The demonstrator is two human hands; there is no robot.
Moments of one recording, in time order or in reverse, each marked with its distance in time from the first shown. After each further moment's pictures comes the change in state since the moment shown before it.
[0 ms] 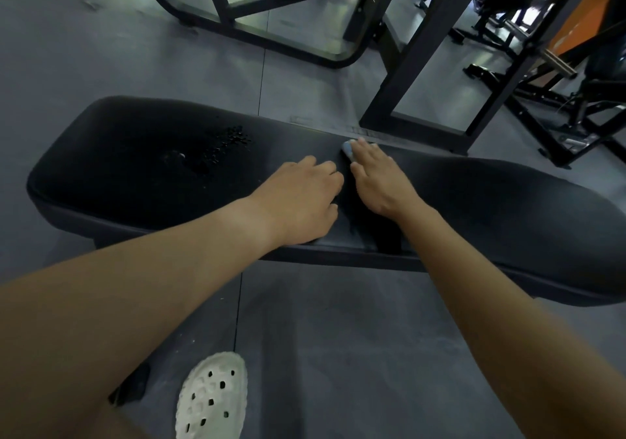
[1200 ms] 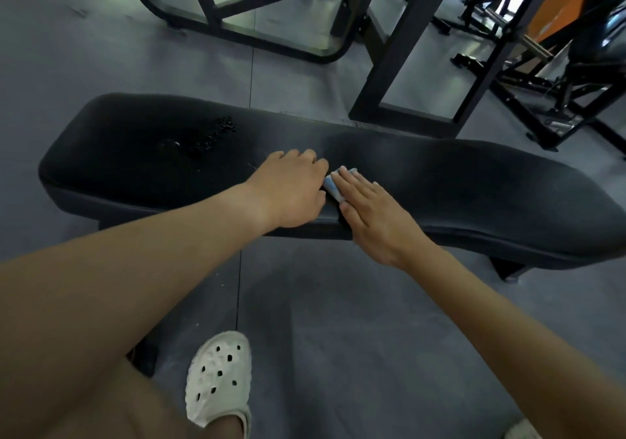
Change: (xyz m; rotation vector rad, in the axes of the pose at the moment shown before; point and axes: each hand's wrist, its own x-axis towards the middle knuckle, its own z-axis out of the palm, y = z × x) left_hand -0.009 0.022 -0.004 0.117 -0.098 -0.054; right_hand -0.118 -0.003 0.008 -0.010 -0.025 -0.189
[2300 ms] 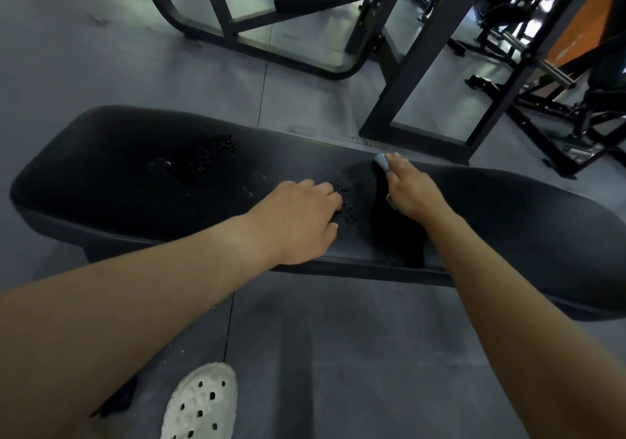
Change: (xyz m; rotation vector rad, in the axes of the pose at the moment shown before) left_hand 0.014 0.003 0.011 -0.093 0.026 0.052; right_hand 0.099 0.079 -0.039 0.075 0.084 0.360
